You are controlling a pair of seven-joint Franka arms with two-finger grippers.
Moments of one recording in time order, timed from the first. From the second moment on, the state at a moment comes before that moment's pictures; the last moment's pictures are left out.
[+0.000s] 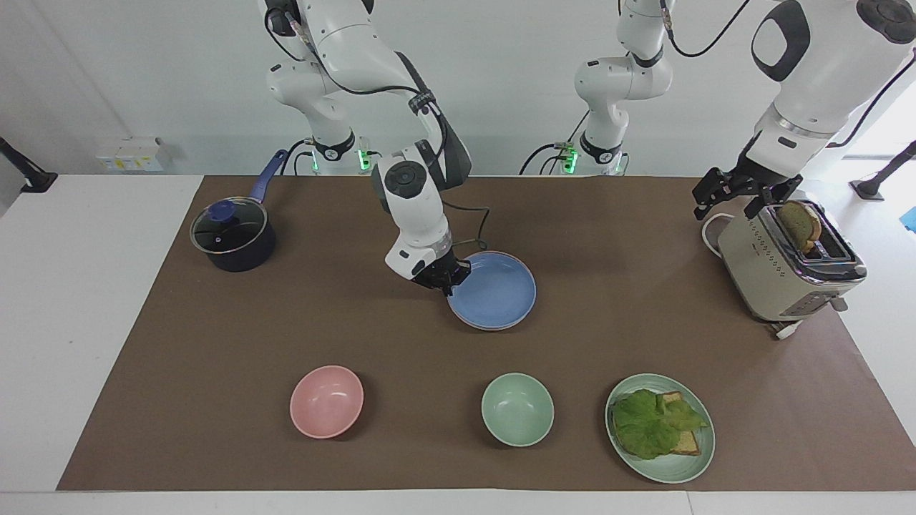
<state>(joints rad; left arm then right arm) 0.01 0.01 -0.05 -1.61 -0.03 1.63 -0.02 0.54 0.36 -0.05 -1.88 0.23 2.34 0.31</state>
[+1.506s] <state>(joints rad) 0.01 0.01 -0.05 -1.61 -0.03 1.63 -0.02 0.22 0.13 -0.08 -1.79 0.09 2.00 0.18</state>
